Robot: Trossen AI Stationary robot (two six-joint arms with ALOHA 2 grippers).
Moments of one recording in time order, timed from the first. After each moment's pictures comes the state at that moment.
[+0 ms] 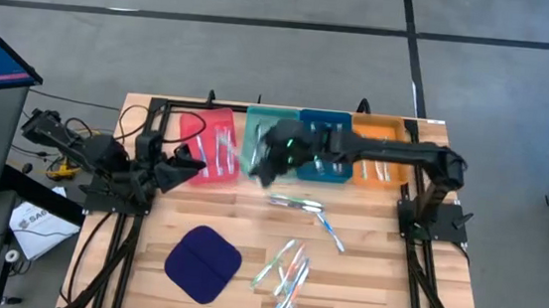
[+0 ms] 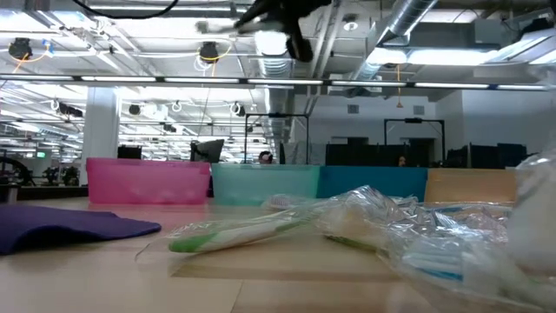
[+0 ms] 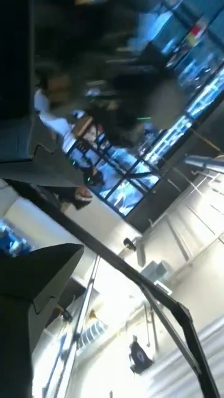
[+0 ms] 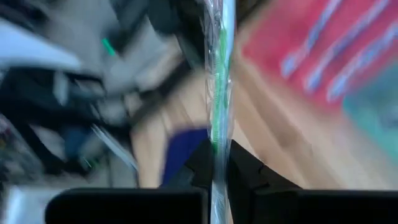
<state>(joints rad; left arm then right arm) -0.42 0.74 0.67 0.50 -0.41 -0.57 -0.11 1.79 1.65 -0.47 -0.24 0.72</state>
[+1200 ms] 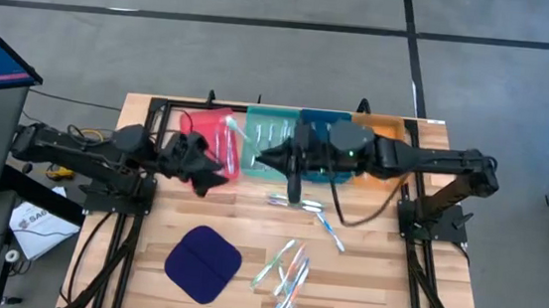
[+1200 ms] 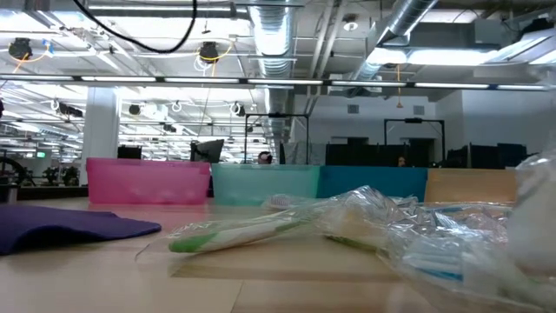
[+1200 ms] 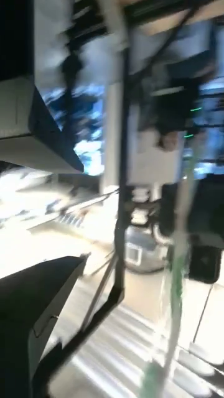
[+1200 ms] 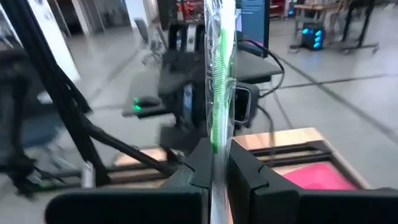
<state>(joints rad) -0.07 0.87 0.67 0.52 0.14 -1.73 0.08 1.56 1.66 -0.24 0.11 0.13</state>
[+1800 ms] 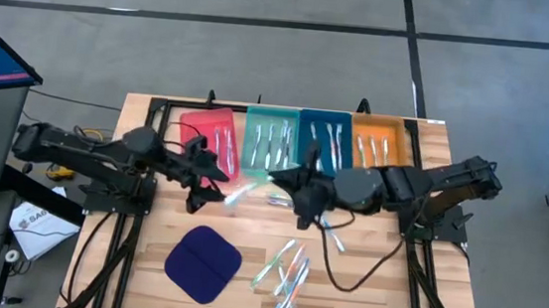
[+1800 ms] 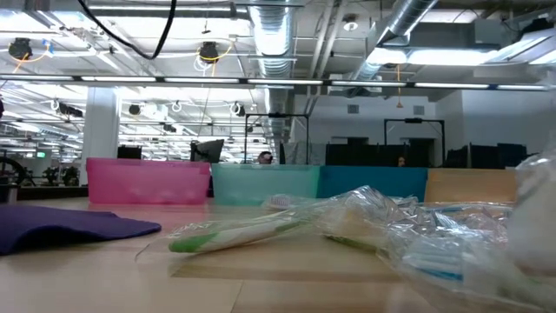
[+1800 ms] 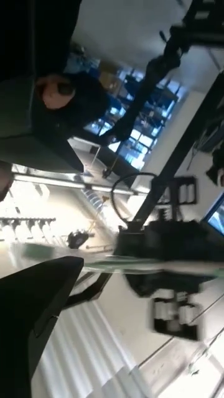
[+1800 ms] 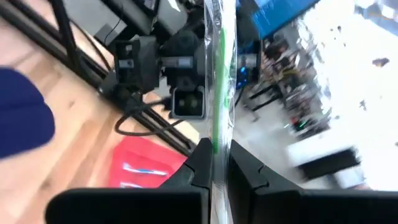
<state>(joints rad) -0.05 0.95 0.67 0.53 0.32 -2.21 0.34 1.57 1.70 -0.41 0.58 -0.77</state>
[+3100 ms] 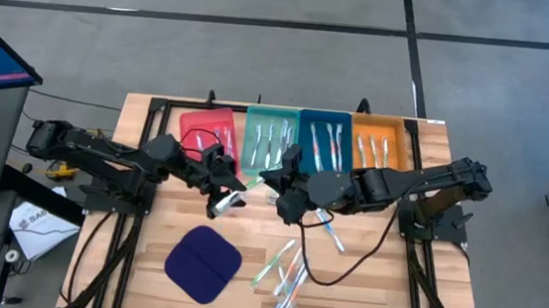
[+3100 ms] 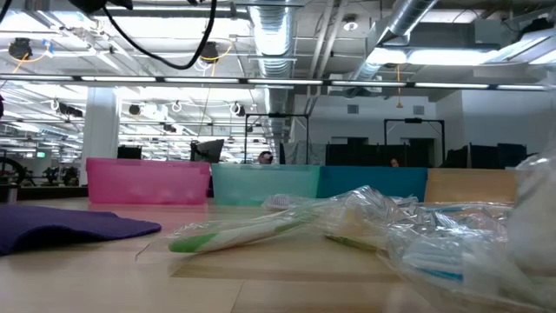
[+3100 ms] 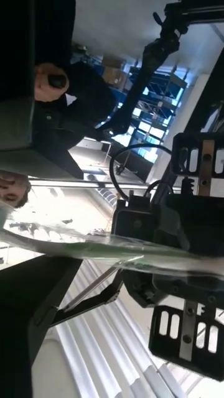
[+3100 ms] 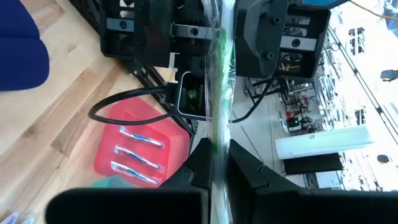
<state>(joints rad) -0.05 1.18 0.67 0.86 0.37 -2.16 0.29 1.64 1.67 -0.42 0.58 -0.92</state>
